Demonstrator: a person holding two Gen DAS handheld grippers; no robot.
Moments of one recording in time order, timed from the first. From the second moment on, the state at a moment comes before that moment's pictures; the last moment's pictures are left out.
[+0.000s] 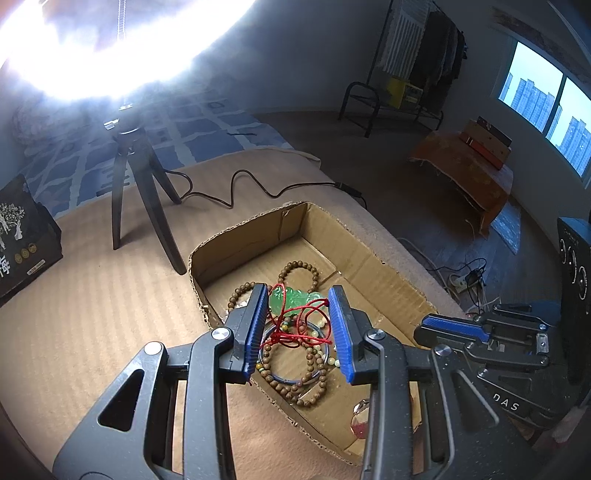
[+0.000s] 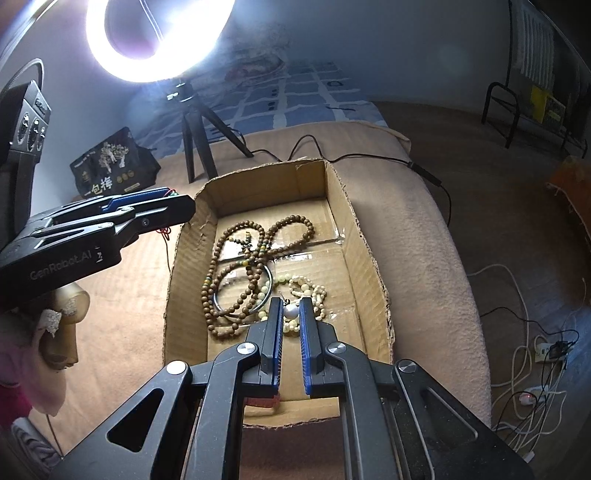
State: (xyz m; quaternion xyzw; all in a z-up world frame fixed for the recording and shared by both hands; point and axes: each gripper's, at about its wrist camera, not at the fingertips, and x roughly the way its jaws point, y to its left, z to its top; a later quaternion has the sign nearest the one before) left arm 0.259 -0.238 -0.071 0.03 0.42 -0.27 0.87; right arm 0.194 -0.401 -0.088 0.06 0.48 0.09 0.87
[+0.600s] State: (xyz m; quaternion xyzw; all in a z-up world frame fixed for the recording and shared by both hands) left arm 0.255 -0.239 -0.061 0.02 0.40 -0.26 0.88; right arm 0.190 -0.399 -0.084 0.05 0.48 0.07 0.88
